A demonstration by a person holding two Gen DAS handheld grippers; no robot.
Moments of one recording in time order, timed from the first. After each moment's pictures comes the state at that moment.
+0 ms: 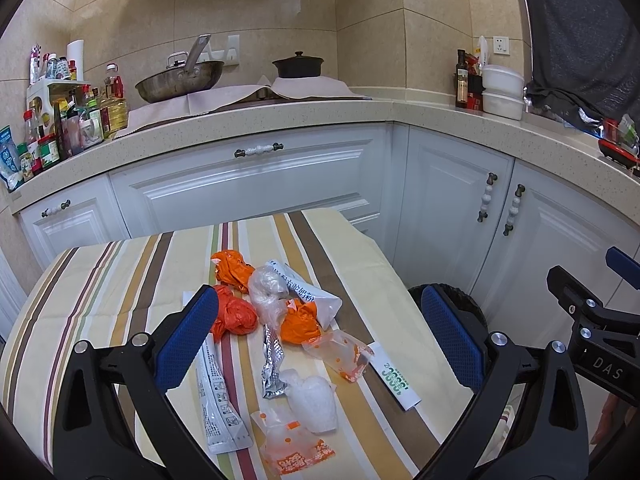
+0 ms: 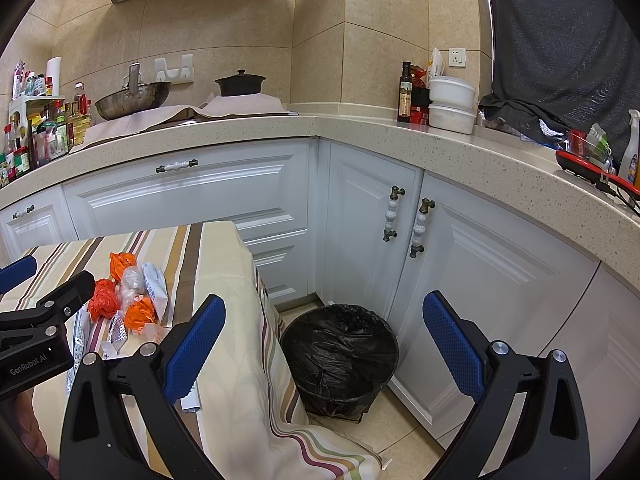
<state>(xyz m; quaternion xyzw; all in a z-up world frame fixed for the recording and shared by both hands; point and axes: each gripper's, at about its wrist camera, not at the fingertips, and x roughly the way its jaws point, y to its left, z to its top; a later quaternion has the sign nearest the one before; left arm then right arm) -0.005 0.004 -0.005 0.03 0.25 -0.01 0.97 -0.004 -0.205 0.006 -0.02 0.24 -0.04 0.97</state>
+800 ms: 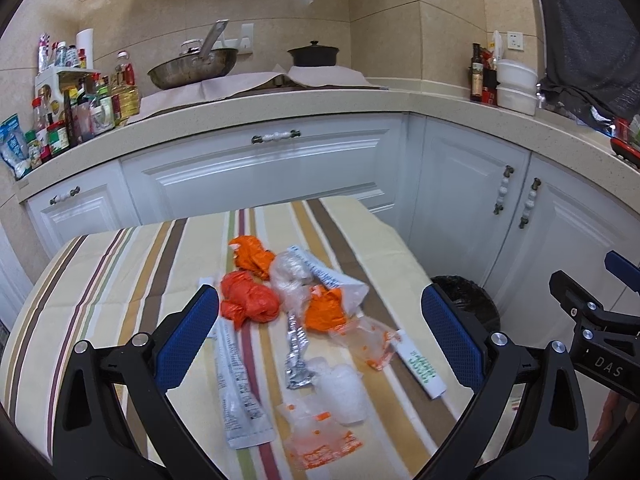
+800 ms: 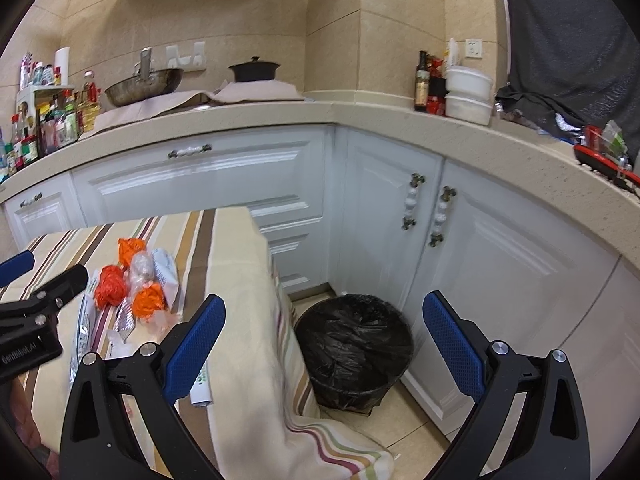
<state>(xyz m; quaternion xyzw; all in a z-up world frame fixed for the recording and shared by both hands) -0.005 0.032 -0.022 0.02 0.27 0.01 0.96 0.007 -0.188 -0.014 -0.02 0.27 -0.01 0.96</state>
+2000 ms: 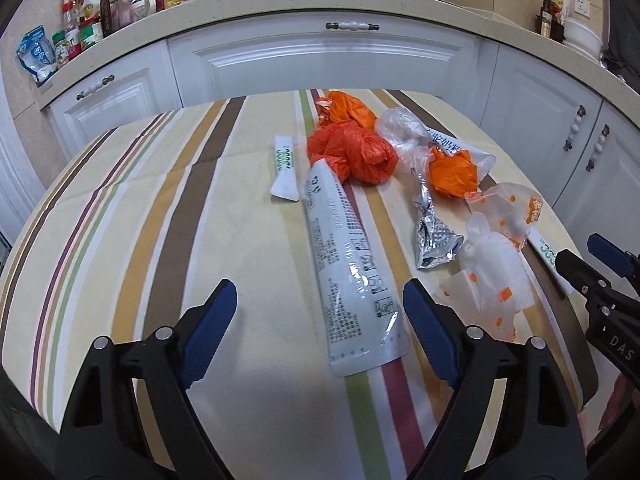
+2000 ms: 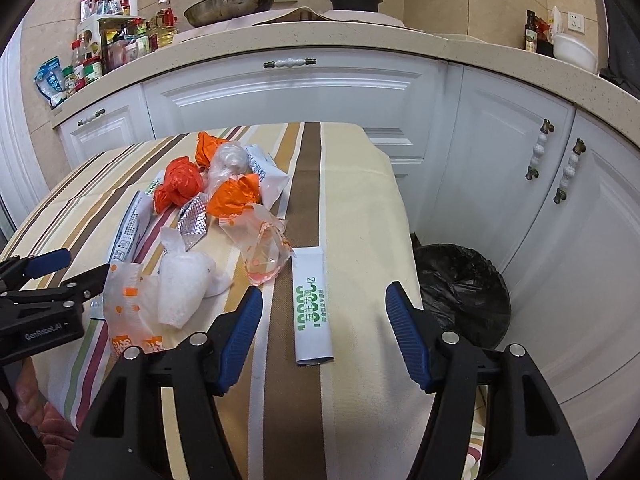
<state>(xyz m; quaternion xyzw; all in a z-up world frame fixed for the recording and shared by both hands) -0.011 0.111 -0.115 -0.02 0.40 0.07 0.91 0.025 -0.111 -0.102 -0.05 0.35 0.13 0.93</state>
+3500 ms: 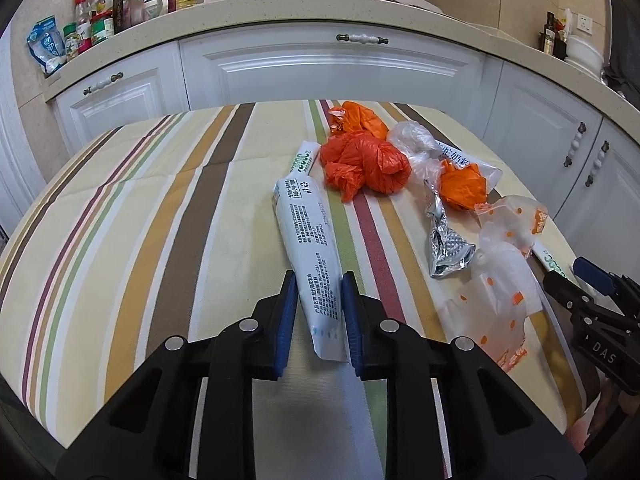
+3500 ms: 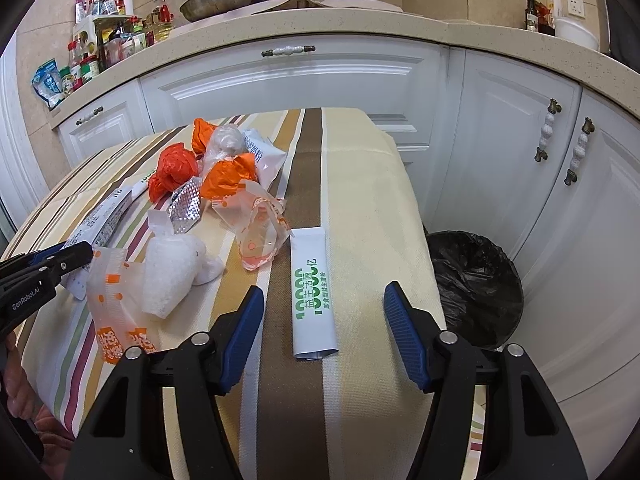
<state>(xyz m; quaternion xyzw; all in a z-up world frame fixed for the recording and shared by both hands) -0.021 0.127 -0.116 -0.04 0.37 0.08 0.92 0.030 -0.116 -0.123 -0.03 0.36 0.13 0.92</state>
